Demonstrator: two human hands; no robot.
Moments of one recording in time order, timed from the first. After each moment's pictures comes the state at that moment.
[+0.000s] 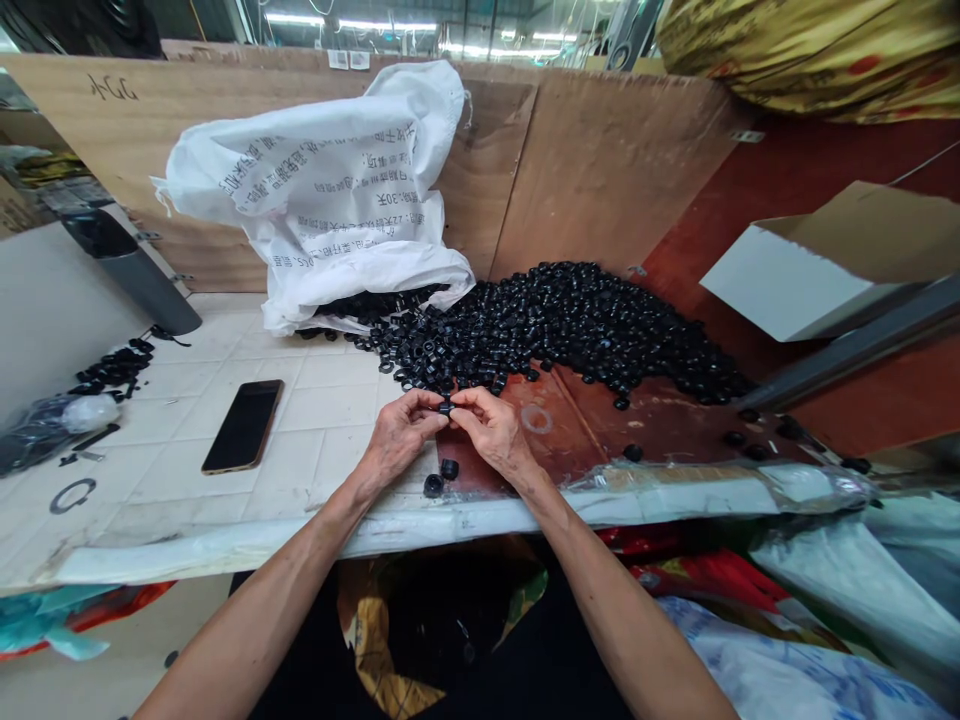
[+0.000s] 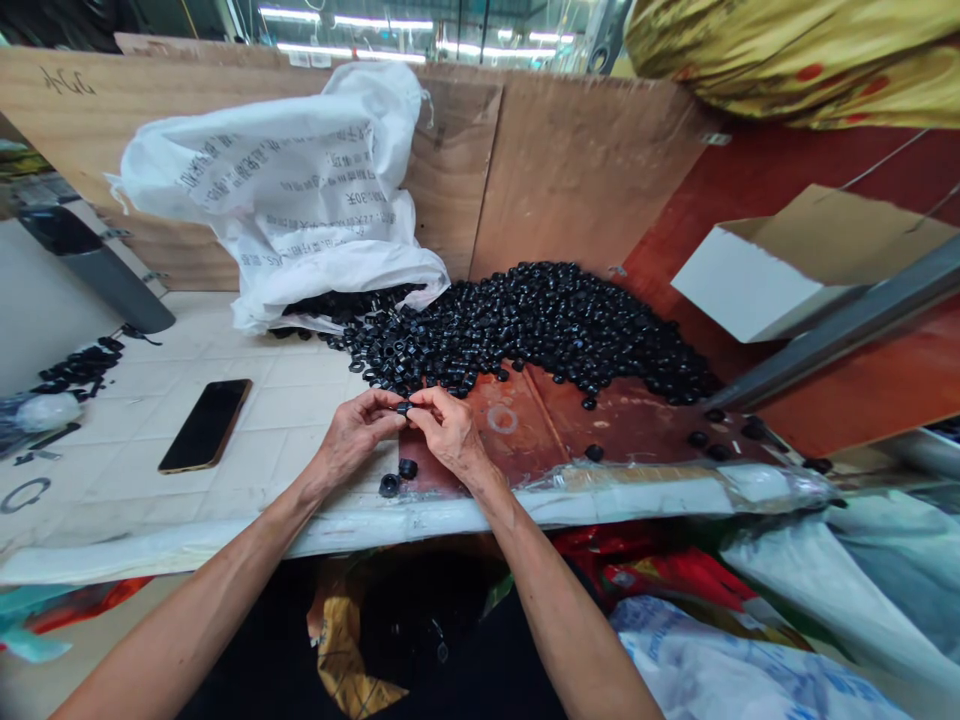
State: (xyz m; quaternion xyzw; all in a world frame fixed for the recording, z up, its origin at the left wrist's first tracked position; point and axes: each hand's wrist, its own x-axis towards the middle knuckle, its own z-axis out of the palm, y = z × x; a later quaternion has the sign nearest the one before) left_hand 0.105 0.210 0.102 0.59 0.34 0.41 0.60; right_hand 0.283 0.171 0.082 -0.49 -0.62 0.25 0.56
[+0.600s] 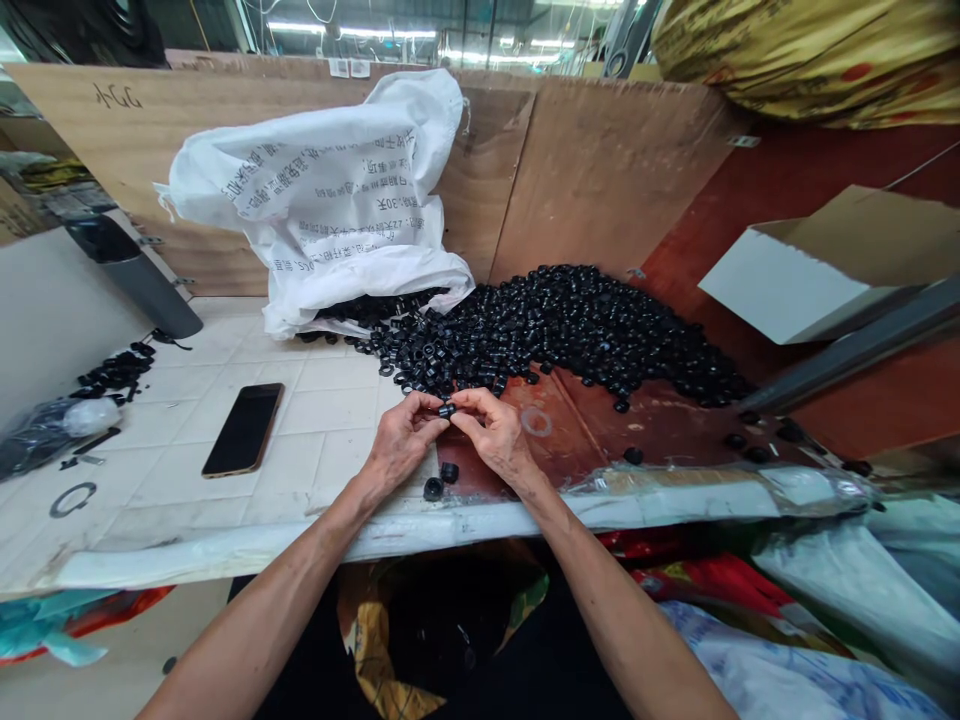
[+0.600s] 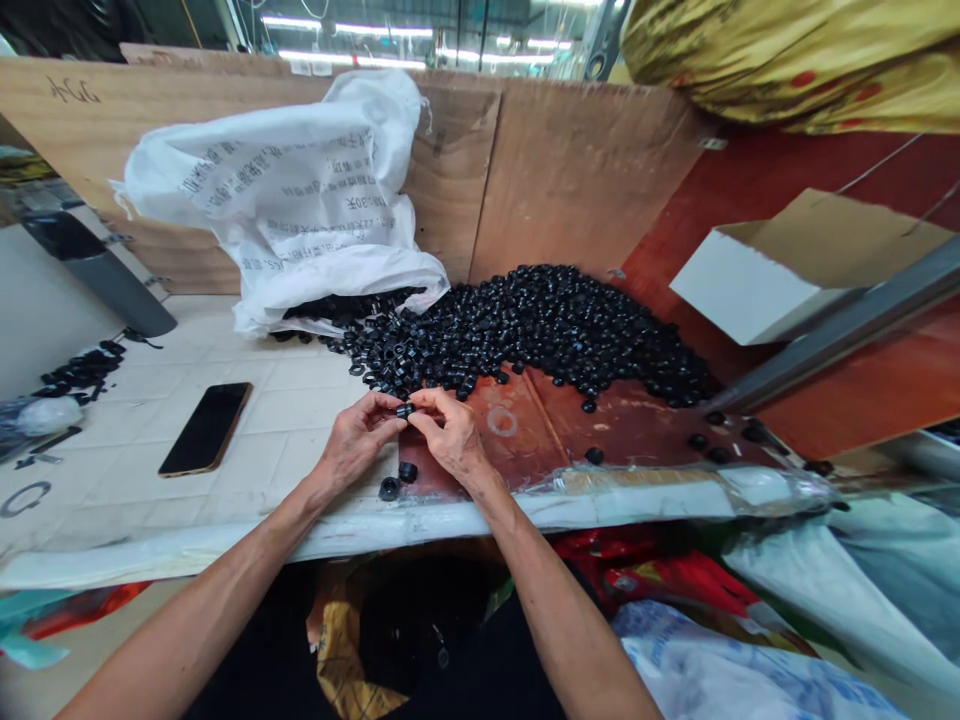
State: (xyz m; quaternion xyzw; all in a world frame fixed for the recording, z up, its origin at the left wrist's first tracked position) left_hand 0.106 0.211 0.093 0.63 0.33 0.43 0.56; right_hand 0.283 0.171 0.080 -0.48 -0.61 0.24 0.58
